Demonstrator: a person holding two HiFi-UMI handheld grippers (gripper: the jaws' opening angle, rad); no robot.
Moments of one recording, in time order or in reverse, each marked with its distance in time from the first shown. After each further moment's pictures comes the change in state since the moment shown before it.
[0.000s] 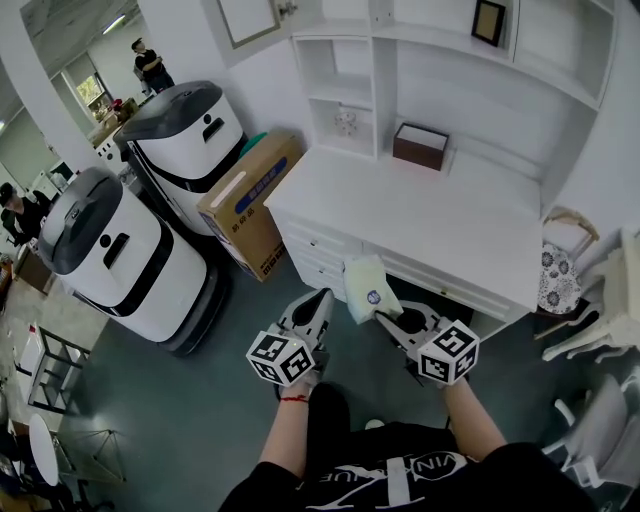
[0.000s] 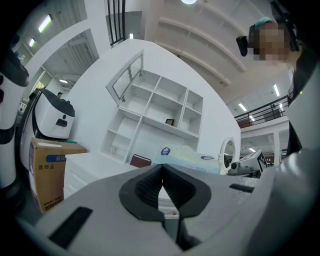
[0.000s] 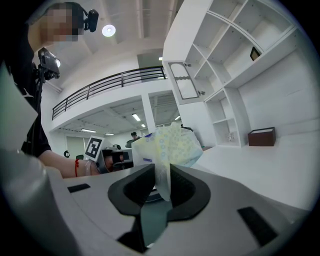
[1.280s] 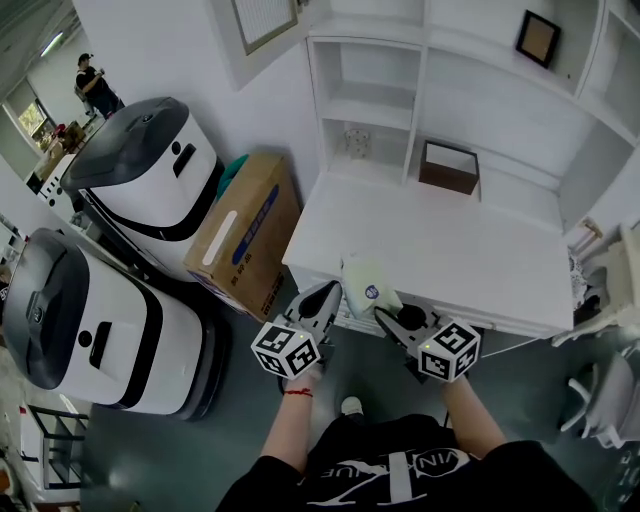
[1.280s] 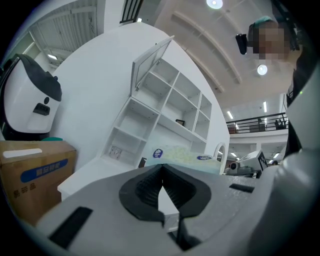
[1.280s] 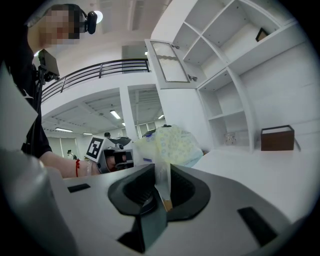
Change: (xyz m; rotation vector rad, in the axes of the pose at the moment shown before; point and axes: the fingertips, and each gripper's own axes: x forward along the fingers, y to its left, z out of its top) left arm 0.118 0.276 0.076 -0.071 0.078 -0.225; right arm 0.280 -0.106 0.059 0.051 0.011 -0.209
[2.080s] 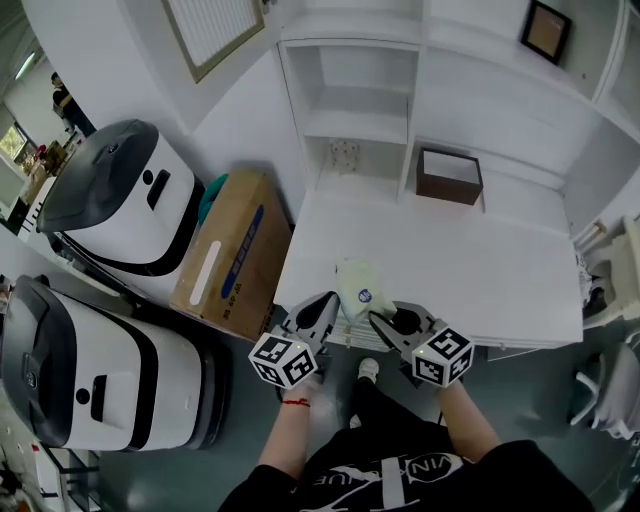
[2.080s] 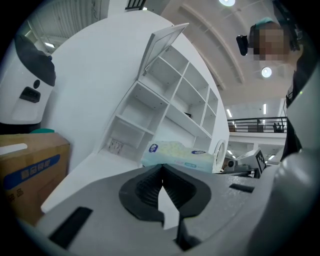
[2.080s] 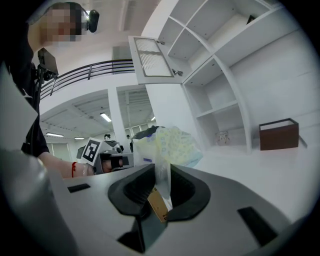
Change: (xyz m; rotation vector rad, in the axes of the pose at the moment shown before) left arm 0.079 0.075 -0.007 -0.037 0.087 -0.050; right arm 0.068 -0.087 0.011 0.057 -0.020 -0.067
